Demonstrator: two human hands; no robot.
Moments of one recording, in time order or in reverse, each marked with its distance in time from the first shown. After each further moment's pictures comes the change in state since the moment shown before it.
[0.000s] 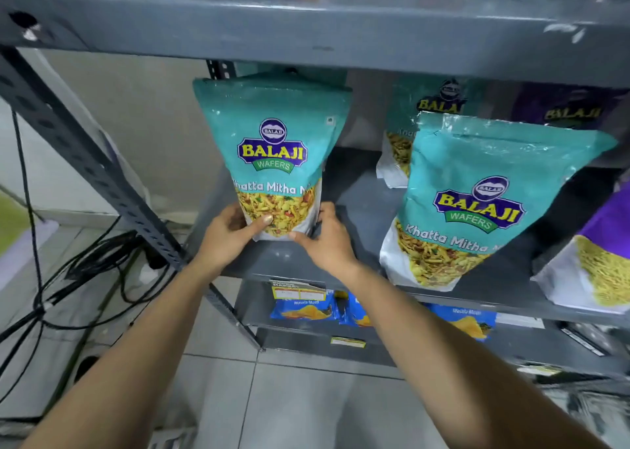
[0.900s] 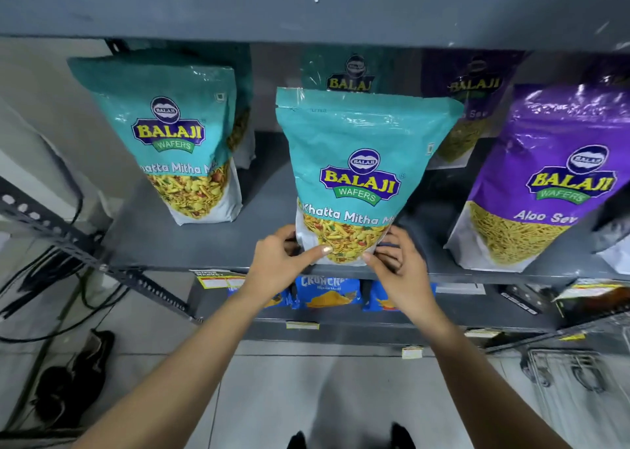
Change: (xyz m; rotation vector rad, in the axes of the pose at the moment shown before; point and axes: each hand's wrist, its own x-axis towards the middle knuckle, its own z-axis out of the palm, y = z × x) left_hand -0.092 0.066 0.189 0.093 -0.223 0.099; right_hand -0.102 0.141 -0.186 0.261 0.230 -0.055
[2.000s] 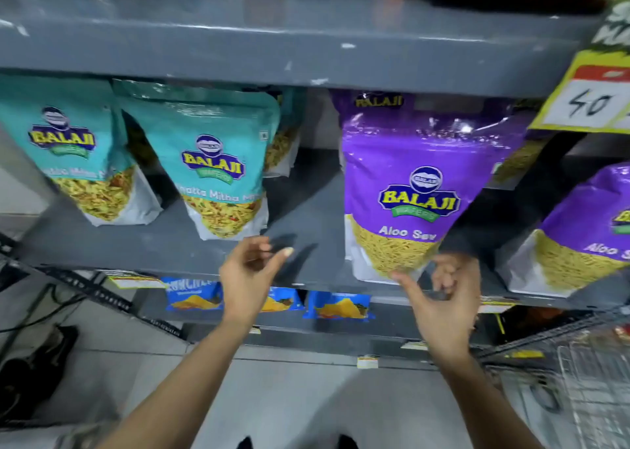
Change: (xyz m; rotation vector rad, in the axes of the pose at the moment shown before) left_hand -0.017 0.064 0.151 -0.213 0.489 -0.036; right_hand -0.013 0.008 -0.208 -0.050 0.444 -0.342
